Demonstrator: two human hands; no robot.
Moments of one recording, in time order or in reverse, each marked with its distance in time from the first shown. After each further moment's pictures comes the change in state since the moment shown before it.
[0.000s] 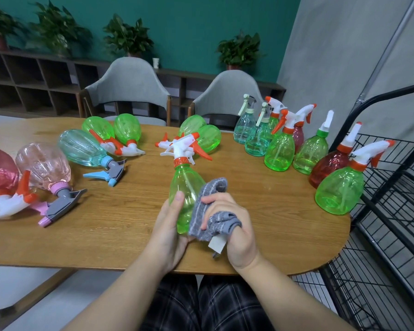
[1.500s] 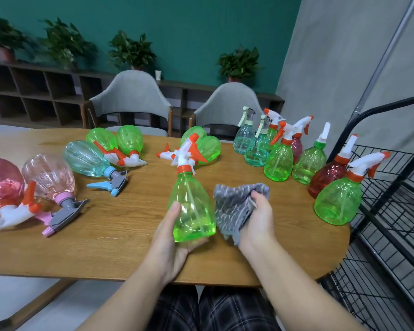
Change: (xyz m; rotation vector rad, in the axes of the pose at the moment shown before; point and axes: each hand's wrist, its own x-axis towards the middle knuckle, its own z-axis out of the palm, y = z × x) left_hand -0.003 0.001 0.002 -0.094 0.018 0.010; right_hand 0.039 -0.026 -0.012 0.675 0.650 0.811
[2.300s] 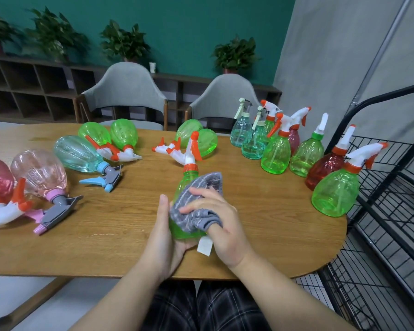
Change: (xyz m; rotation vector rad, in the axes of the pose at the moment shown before) left_hand -0.005 0.002 0.006 0.087 -0.089 -0.055; right_hand -0.010 0.029 -0.012 -0.922 -0.652 -0.849
